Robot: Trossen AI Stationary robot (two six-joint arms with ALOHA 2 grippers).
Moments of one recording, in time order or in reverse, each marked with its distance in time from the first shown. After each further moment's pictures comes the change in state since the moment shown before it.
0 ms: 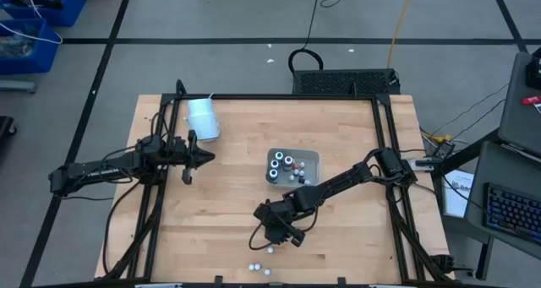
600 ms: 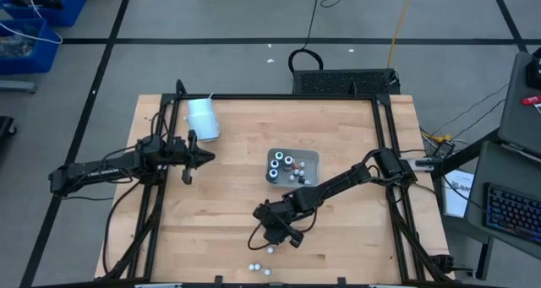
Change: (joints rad) left arm -0.001 0.000 0.000 0.000 -0.001 0.000; right arm 0.000 0.012 0.000 0.032 -0.002 0.027
